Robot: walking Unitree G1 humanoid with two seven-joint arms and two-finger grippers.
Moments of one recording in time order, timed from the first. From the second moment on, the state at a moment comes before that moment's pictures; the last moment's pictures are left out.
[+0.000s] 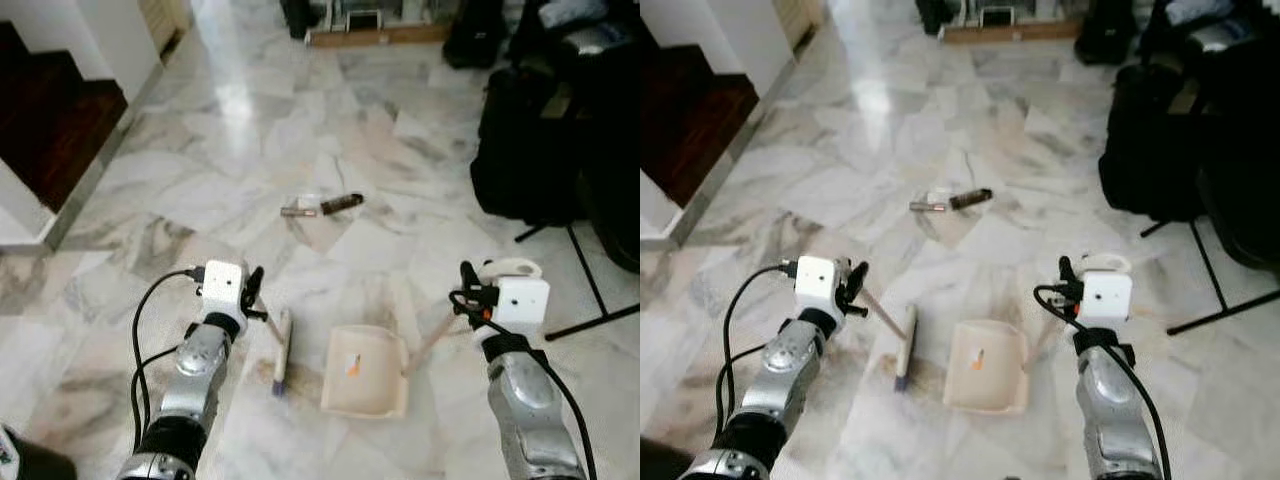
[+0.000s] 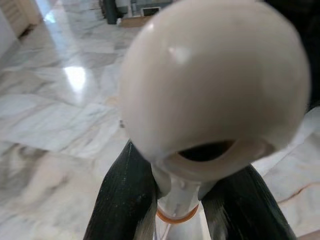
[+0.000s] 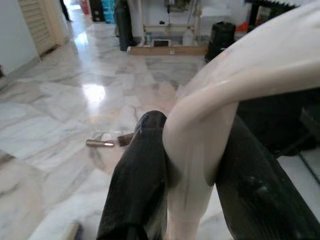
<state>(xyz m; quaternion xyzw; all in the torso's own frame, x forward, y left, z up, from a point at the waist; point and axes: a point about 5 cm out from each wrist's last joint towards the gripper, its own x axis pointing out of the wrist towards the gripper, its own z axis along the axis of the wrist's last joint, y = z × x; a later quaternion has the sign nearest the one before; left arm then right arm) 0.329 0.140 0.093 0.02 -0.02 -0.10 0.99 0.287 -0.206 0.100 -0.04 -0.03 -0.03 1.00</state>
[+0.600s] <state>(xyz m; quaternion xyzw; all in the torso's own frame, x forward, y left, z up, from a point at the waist) 0.329 0.140 0.094 0.02 -0.02 -0.10 0.99 0.292 -0.207 0.101 -0.04 -0.03 -0.04 1.00</state>
